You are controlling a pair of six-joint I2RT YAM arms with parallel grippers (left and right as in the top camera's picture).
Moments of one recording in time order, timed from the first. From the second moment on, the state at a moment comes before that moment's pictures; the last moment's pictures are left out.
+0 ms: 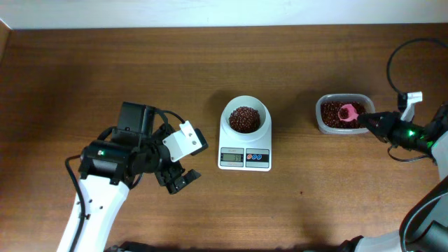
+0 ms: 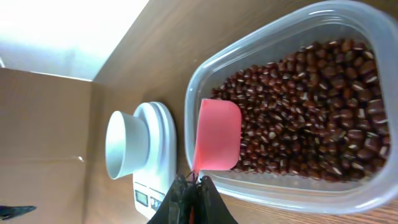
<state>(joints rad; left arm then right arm) -0.19 1.17 1.10 -1.11 0.44 0.81 -0.61 1.70 1.08 -0.67 -1.03 -0.11</state>
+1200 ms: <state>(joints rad) -0.19 1.17 1.10 -1.11 0.44 0.81 0.09 1.70 1.08 -0.31 -1.01 0.04</state>
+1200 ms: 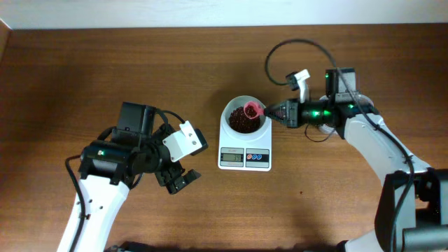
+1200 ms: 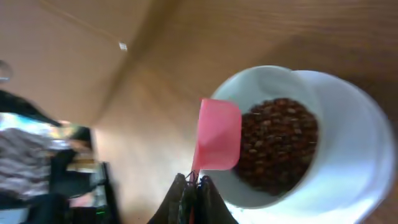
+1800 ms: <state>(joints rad) -0.19 1.17 1.10 -1.11 0.44 0.81 0.30 1.52 1.08 -0.31 -0.45 -0.22</state>
